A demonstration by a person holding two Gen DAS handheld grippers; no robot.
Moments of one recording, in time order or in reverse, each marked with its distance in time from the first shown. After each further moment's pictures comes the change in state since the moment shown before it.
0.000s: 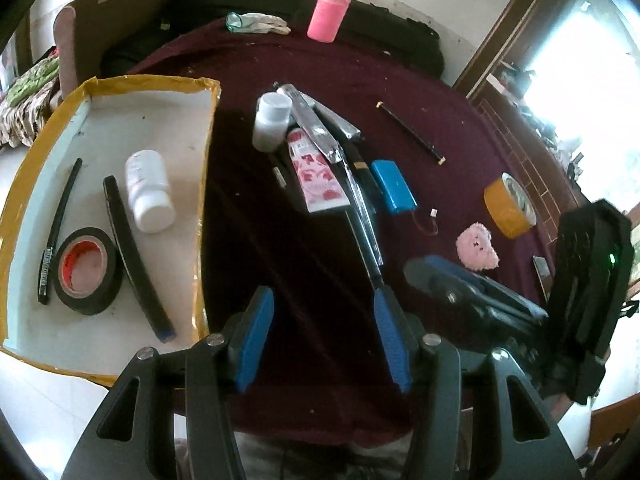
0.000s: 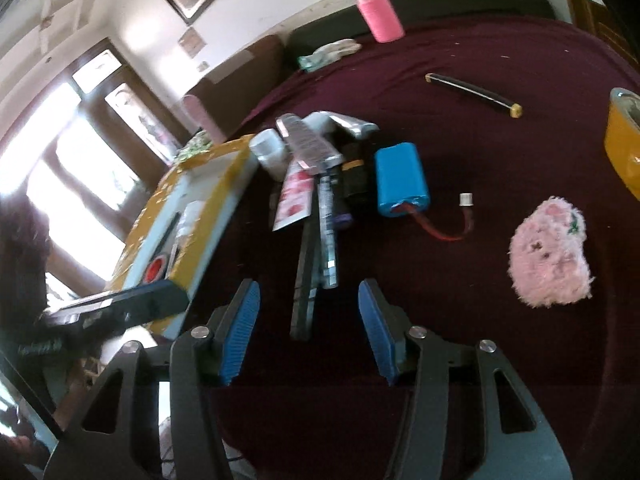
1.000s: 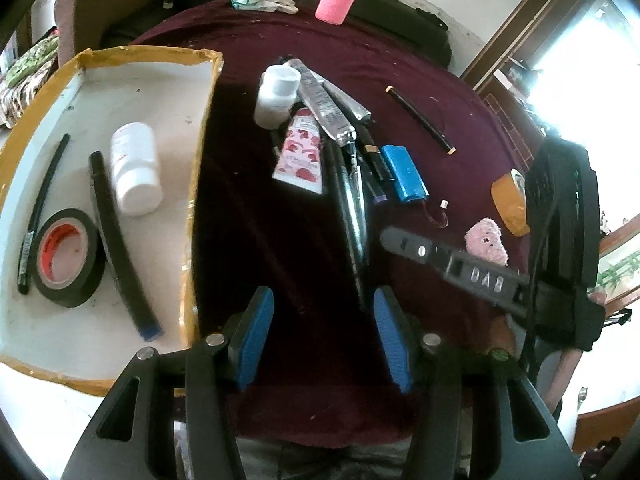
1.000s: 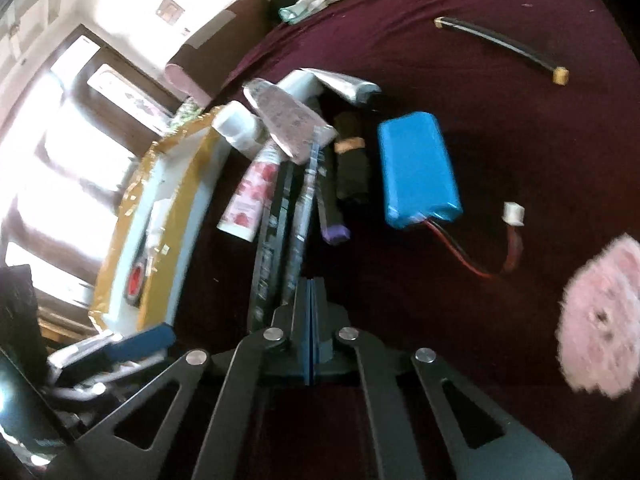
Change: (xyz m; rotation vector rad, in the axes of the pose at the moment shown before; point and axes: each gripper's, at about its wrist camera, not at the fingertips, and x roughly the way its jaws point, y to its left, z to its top) left arm 0.021 0.005 0.001 -0.052 0.058 -0.024; right arm 0.042 -0.020 0.021 0.068 0.195 0.002
